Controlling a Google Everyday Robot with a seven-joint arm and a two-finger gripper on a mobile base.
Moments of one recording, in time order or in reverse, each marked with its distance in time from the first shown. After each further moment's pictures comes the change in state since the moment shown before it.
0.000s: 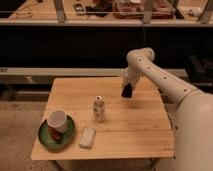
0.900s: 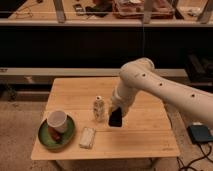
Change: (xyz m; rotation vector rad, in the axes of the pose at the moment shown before) arm -0.213 -0.066 -0.083 0.122 -0.191 -0.076
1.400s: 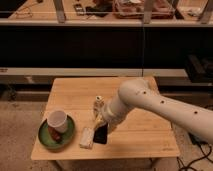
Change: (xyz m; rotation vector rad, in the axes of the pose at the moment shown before) arm -0.078 -0.052 0.037 0.245 -0.091 0.018
